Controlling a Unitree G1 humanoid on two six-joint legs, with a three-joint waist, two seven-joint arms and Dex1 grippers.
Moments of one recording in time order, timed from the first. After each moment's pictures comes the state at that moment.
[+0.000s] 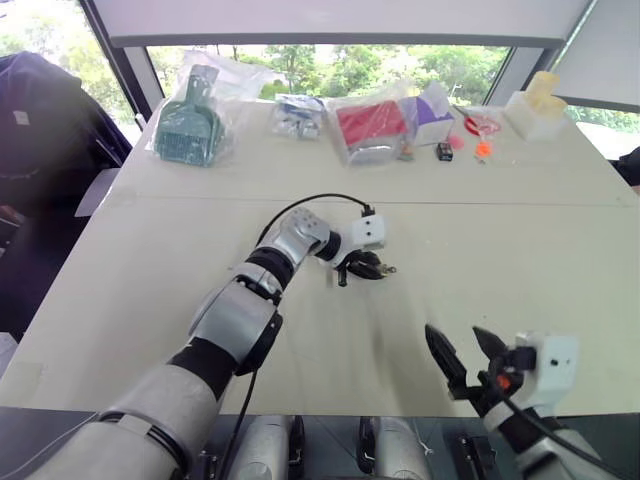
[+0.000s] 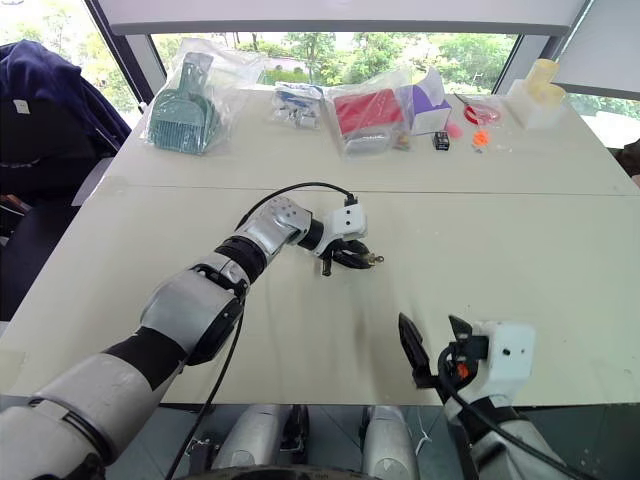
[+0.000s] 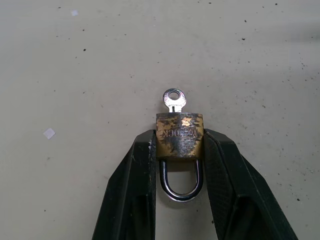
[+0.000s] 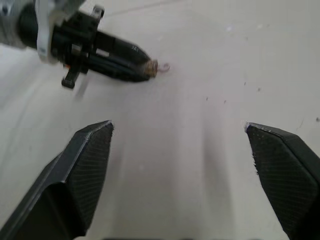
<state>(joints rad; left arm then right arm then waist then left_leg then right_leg) -1.23 -0.01 -0.26 1.35 0.23 -0.15 -1.12 0.67 -0.56 -0.10 -1.01 0.92 0.37 -0.26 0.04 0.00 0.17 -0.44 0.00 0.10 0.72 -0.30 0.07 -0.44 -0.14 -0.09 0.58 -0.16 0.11</state>
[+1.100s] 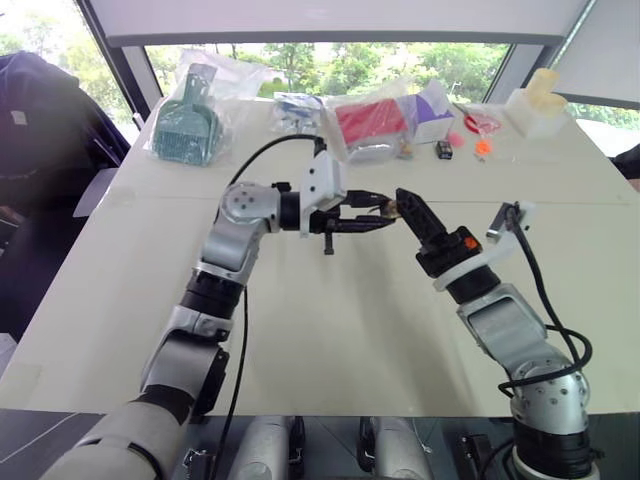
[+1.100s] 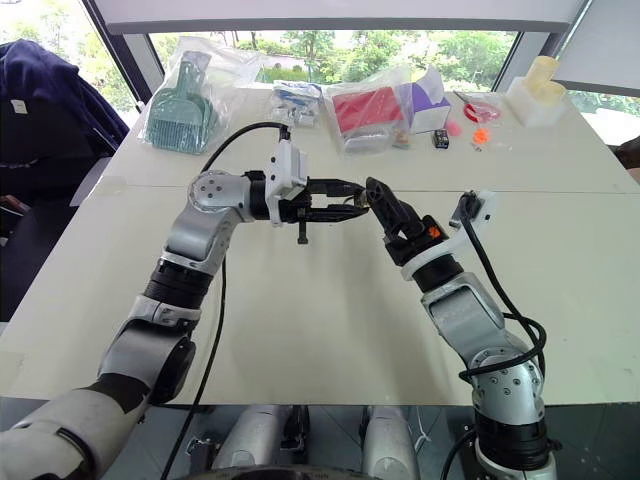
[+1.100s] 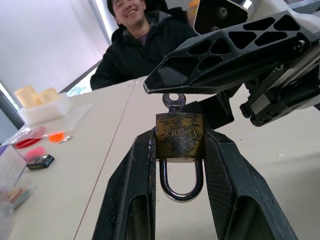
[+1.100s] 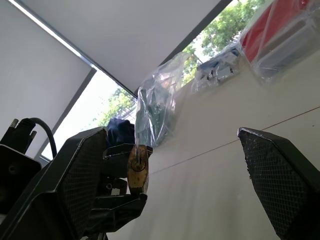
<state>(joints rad) -0.87 0.19 -0.14 0.30 -0.18 0.05 -1.21 -0.14 -0.31 -0.10 -0.58 1.38 0.46 -0.23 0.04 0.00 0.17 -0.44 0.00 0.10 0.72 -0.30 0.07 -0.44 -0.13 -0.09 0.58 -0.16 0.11</state>
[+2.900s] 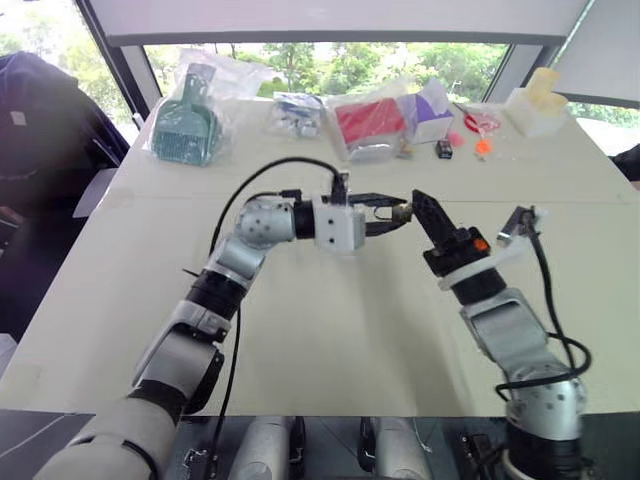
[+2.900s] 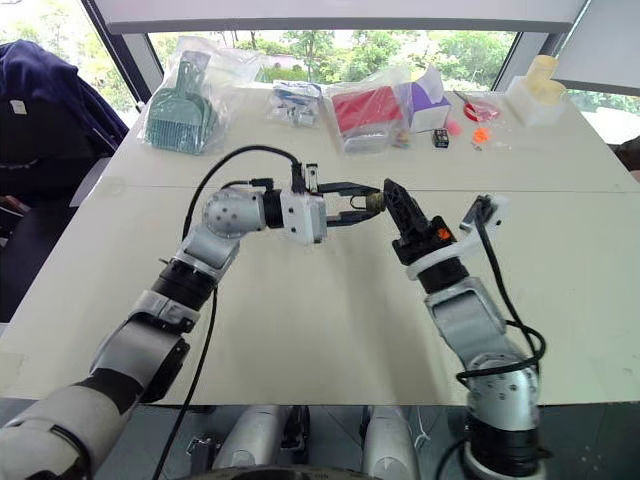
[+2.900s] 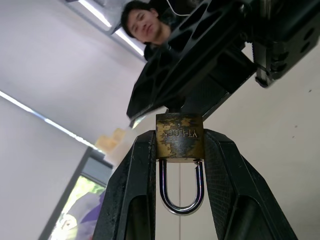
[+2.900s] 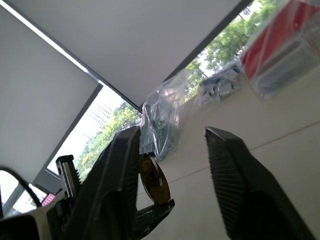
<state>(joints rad) -0.95 0.25 -0.31 0.51 -0.03 -0.60 -1.01 -0.11 -0.37 -0.21 -0.59 1.39 0.50 -0.08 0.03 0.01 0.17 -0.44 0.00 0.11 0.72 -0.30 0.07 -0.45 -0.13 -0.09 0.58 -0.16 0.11</state>
